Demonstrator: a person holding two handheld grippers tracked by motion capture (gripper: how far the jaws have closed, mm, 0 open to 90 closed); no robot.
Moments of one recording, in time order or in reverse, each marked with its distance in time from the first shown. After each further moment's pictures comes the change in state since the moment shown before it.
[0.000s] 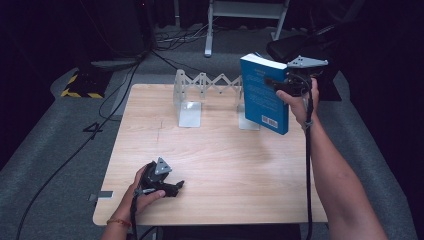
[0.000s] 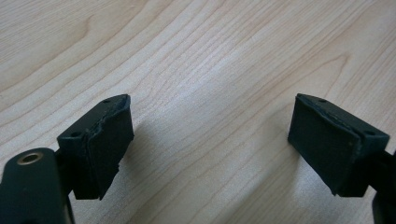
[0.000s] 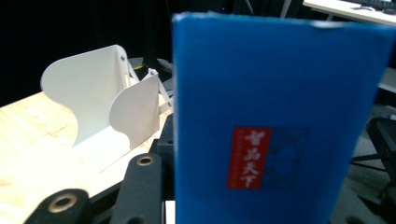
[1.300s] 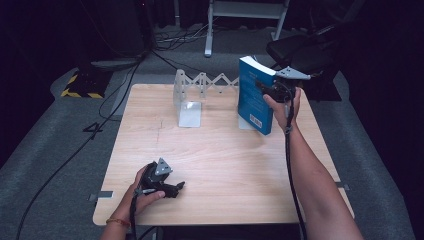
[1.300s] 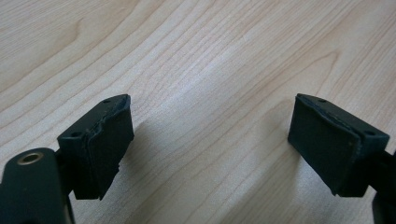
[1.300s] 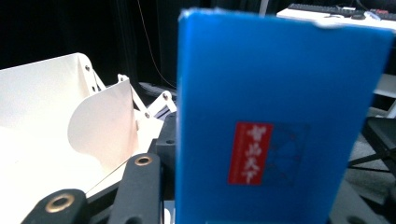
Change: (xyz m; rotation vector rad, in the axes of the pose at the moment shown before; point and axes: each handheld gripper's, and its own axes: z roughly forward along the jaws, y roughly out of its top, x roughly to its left) left arm 0.000 0.000 0.000 -0.002 -0.018 0.032; right arm 0.000 -0.045 0.052 -0.112 -0.084 0.081
